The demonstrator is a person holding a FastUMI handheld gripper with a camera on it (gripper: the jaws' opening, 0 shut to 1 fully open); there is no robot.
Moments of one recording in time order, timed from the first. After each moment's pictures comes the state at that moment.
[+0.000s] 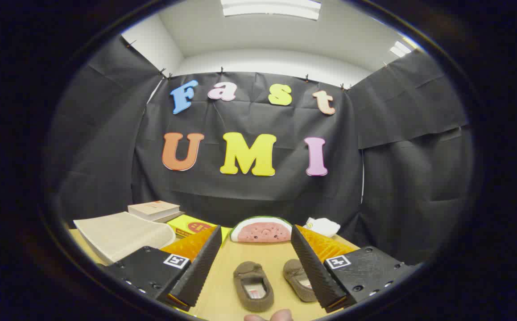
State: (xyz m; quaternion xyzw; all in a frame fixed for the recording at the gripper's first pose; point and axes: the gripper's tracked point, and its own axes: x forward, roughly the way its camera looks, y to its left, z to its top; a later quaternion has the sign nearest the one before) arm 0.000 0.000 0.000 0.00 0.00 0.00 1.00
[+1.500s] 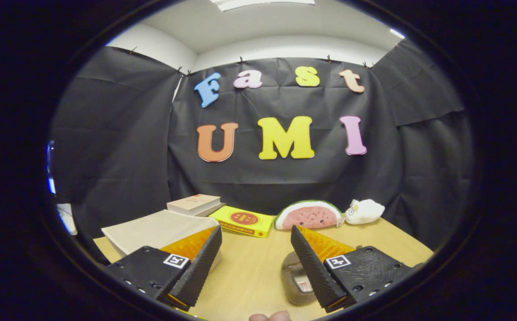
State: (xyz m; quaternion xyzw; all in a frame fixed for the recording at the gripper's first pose) arm 0.008 0.091 -0.027 0.05 0.06 0.13 0.99
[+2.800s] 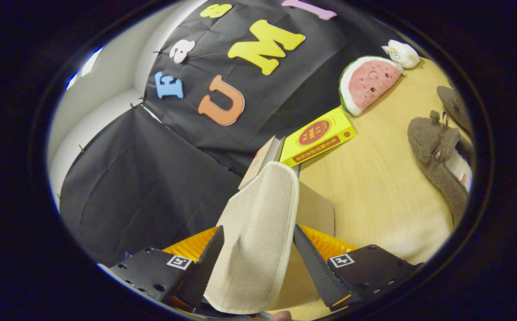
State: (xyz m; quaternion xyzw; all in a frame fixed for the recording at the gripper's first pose) arm 0.042 0.232 -0.107 0.41 0.31 0.30 0.80
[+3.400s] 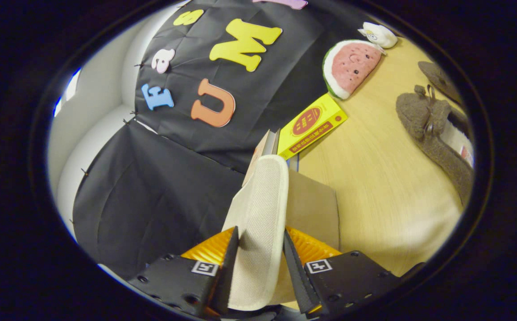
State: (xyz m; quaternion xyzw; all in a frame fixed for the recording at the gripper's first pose) arm 0.036 0.207 -0.095 0.47 0.31 0.28 0.78
